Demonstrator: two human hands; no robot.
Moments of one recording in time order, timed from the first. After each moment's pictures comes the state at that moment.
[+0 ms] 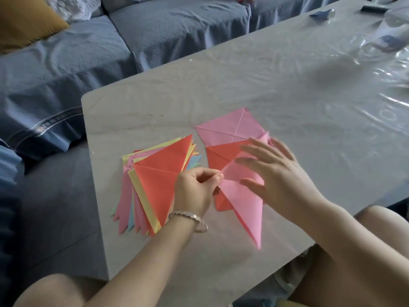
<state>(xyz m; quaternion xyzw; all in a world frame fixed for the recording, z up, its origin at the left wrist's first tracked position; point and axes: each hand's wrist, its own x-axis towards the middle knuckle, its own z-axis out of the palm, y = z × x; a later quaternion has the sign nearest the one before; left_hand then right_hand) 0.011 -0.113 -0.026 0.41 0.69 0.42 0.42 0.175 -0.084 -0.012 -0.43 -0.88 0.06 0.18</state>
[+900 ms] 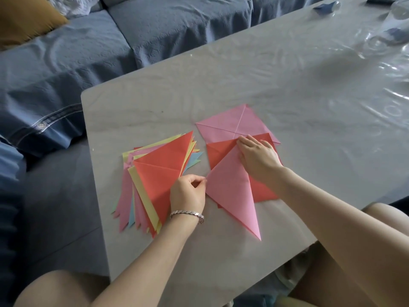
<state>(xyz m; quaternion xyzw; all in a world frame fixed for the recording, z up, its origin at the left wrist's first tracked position) -0.003 -0.103 -0.080 0.44 0.79 0.32 0.26 0.156 -0.009 -0.088 -0.55 -0.83 0.09 0.03</state>
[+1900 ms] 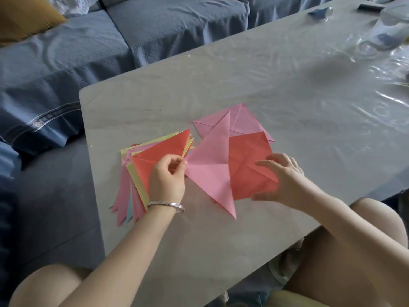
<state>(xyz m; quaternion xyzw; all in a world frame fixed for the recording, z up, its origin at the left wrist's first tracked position) -0.030 -0.104 -0.052 0.47 0.74 0.43 0.21 0.213 -0.079 -0.058 -0.58 -0.77 0.26 0.06</state>
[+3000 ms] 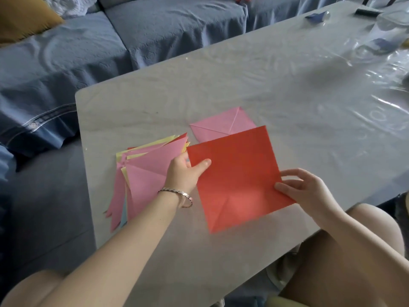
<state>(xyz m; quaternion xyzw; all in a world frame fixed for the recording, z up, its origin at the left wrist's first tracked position) -0.009 -0.075 -0.056 0.44 0.73 0.36 0.38 0.238 -0.095 -0.059 -0.58 -0.45 0.56 0.37</state>
